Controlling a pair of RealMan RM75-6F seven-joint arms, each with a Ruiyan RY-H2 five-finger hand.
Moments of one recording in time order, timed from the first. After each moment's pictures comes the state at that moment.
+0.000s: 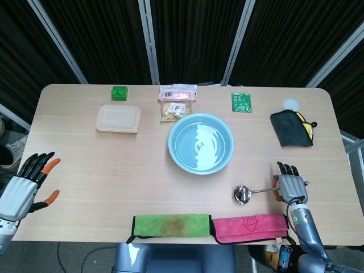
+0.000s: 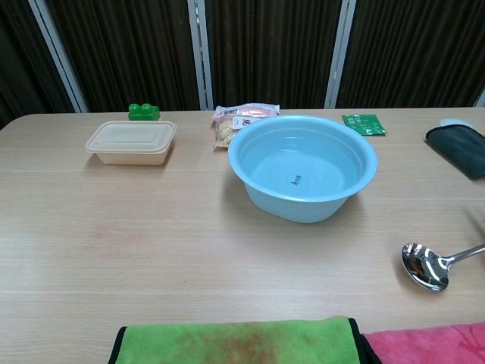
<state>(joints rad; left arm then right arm) -0.19 -1.18 0.03 -1.42 1.72 1.56 -0.18 0.39 -1.40 0.07 -1.46 -0.97 1.05 -0.38</state>
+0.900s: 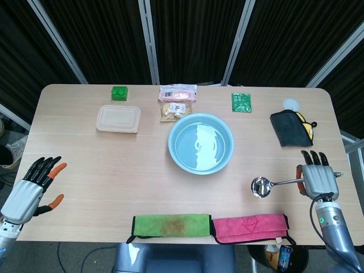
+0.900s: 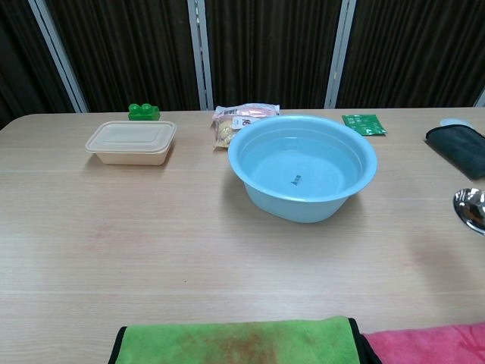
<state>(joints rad) -0.19 -1.18 0.05 -1.43 1.75 1.56 -0.16 0.42 -1.01 0.12 -1.91 -0.87 1.18 -0.63</state>
